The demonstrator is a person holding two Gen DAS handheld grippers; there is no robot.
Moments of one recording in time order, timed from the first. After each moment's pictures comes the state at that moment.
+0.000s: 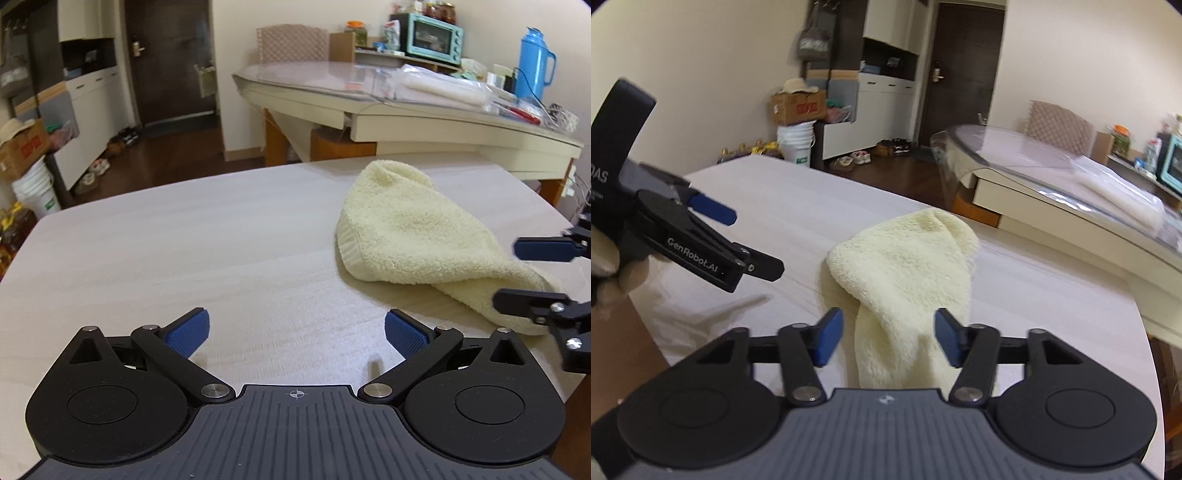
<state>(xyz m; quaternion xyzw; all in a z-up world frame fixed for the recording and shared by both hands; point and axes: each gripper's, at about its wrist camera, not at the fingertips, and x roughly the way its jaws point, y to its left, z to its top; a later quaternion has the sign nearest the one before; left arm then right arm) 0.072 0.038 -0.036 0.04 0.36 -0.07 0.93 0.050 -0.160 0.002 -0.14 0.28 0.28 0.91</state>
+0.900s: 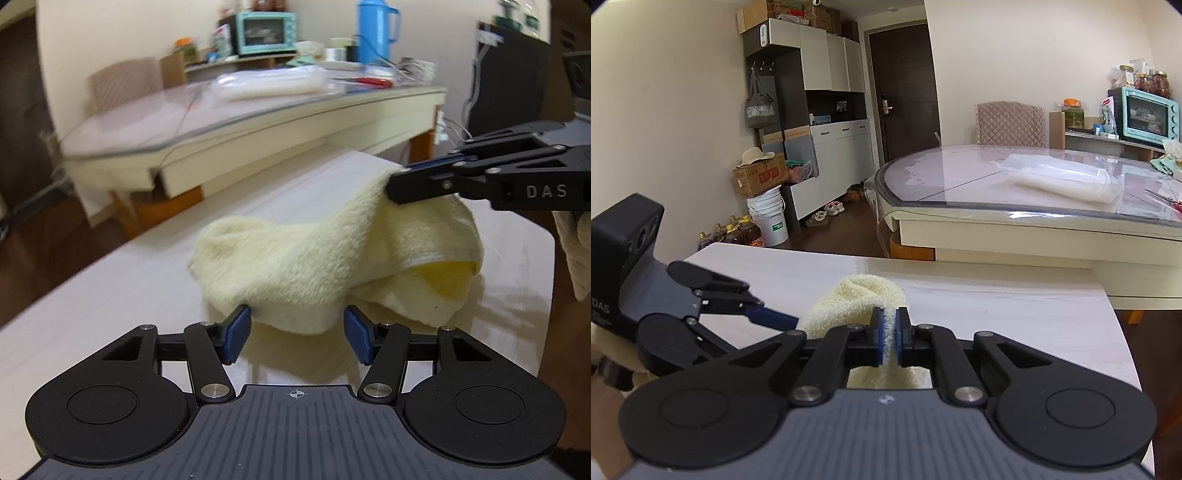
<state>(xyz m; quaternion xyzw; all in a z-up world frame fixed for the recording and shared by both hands) 0.122 -0.050 -0.027 0.15 0.32 -0.31 0.88 0.106 -0.251 0.027 0.02 0.26 0.24 0.94</state>
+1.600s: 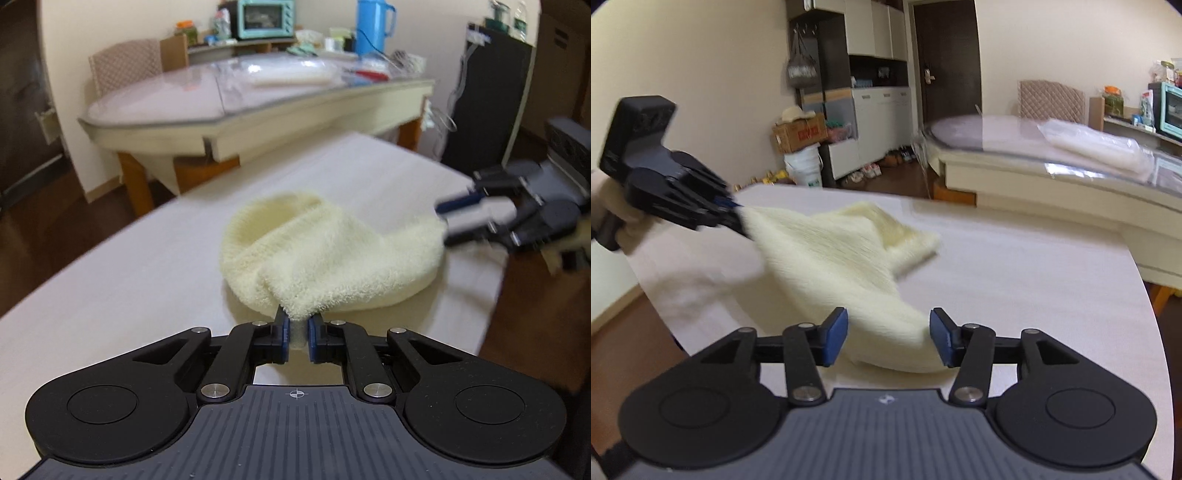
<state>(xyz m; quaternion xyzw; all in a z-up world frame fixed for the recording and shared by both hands) 0.081 0.062 0.003 0.15 0.37 -0.32 0.86 0.052 -0.247 -0.003 -0.03 0.30 0.30 0.91</state>
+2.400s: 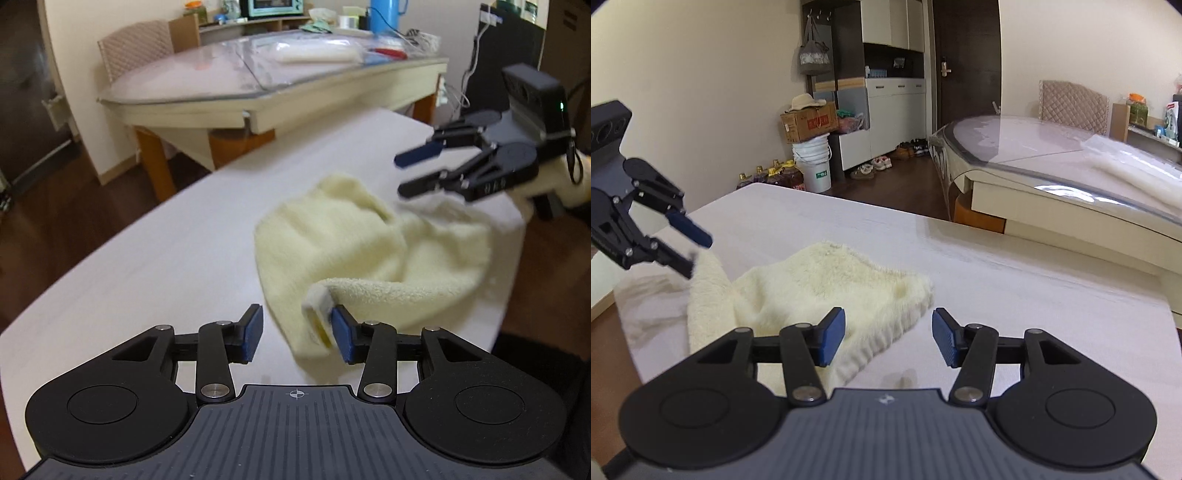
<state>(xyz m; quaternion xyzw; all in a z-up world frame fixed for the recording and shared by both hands) 0.114 0.100 0.018 0.15 0.39 -0.32 0.85 0.131 -0.182 0.002 -0.05 0.31 0.32 0.89</state>
